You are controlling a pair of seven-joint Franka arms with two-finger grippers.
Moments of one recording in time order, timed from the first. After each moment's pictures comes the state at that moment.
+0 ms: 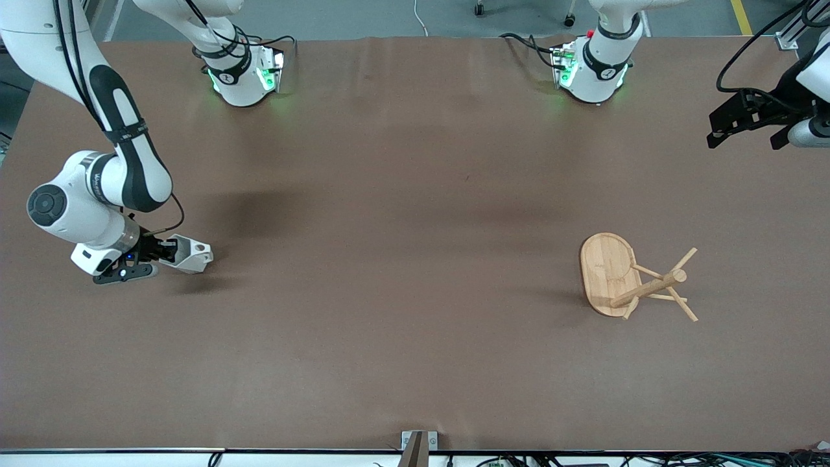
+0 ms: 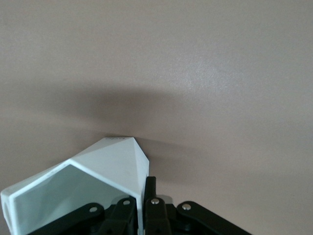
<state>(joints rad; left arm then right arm) 0.10 -0.06 -0.18 -1.52 -0.01 1.47 -0.04 -0.05 0.38 -0.11 -2.09 0.05 2.42 -0.39</state>
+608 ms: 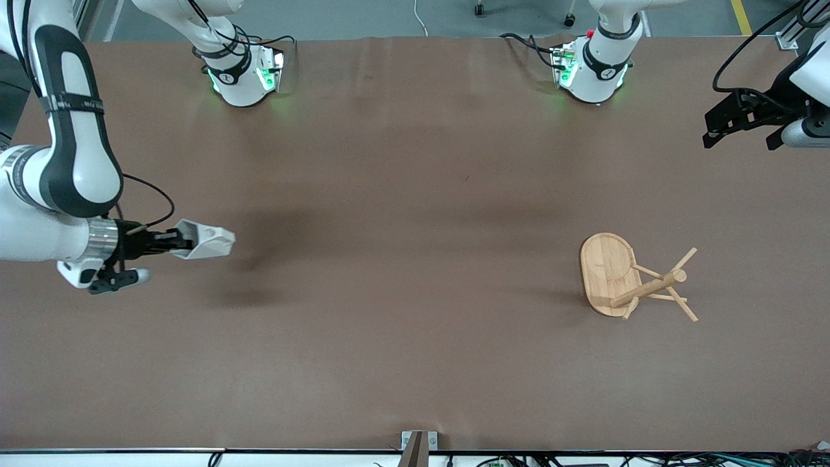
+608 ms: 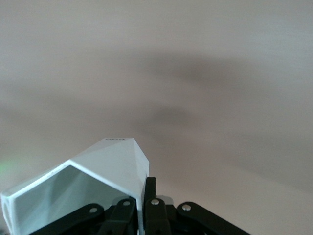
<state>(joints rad) 0.10 -0.06 -0.19 -1.52 -0.01 1.47 -0.03 0.01 0.34 -0.02 -1.73 0.44 1.77 -0.39</state>
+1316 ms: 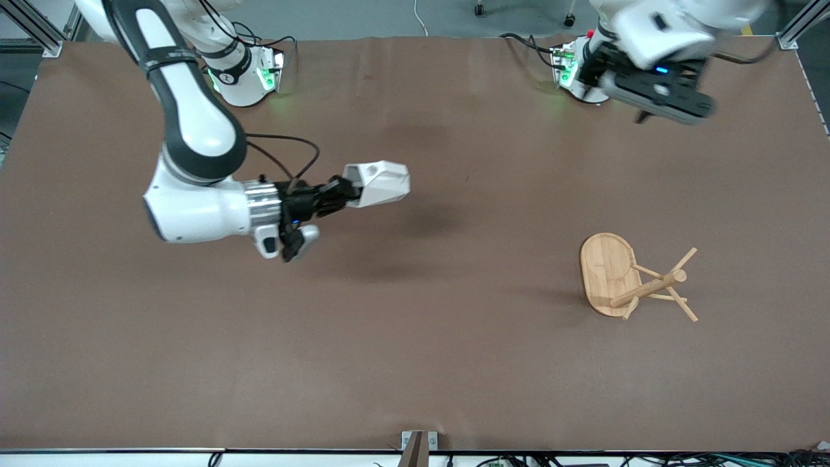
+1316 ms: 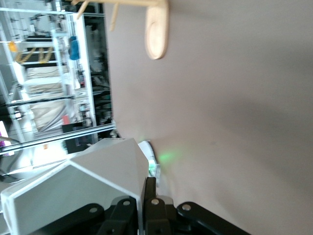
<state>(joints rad) 0.07 -0.06 -0.55 -1.53 -0.20 1.46 -0.01 0.24 0.37 0.21 -1.72 1.12 1.84 -0.32</state>
